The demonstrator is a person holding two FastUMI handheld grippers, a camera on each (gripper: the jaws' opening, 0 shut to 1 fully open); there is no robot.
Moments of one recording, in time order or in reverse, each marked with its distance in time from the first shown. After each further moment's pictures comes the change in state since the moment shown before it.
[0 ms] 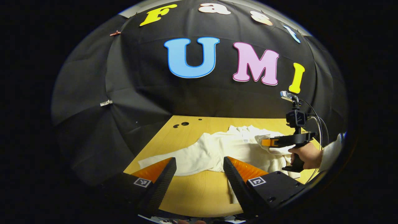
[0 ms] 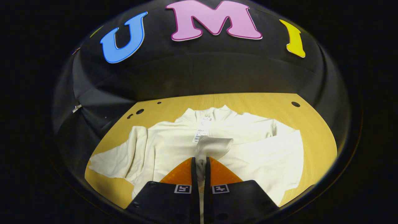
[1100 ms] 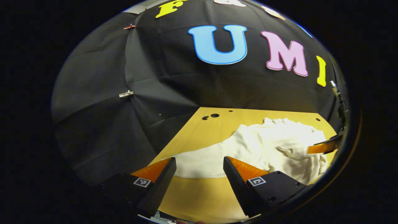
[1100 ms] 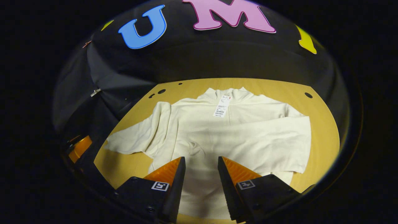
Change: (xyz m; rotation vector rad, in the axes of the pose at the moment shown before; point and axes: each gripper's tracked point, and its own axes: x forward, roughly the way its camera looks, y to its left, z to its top) left arm 0.075 0.104 -0.041 -0.004 0.054 0.244; right arm -0.080 0.019 -0.042 -0.058 0.110 0.155
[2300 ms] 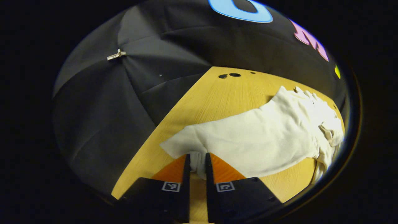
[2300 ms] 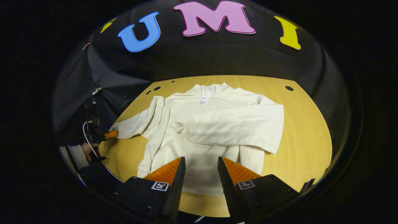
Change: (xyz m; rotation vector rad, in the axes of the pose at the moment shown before) left arm 0.125 0.036 -0.093 0.033 0.318 0.022; right arm -0.079 -0.038 -0.035 0.027 0.010 -0.039
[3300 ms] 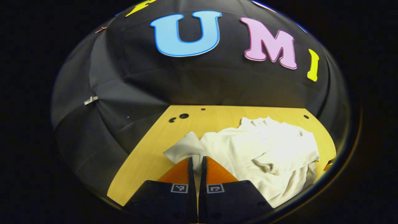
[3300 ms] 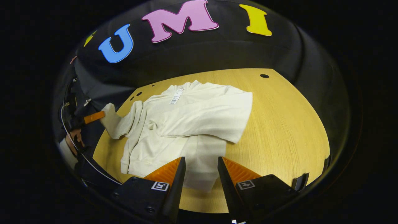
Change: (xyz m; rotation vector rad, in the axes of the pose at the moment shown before) left arm -0.132 -0.204 0.129 0.071 -0.273 -0.248; right arm -0.029 -0.108 -0.025 0.132 -0.005 -0.071
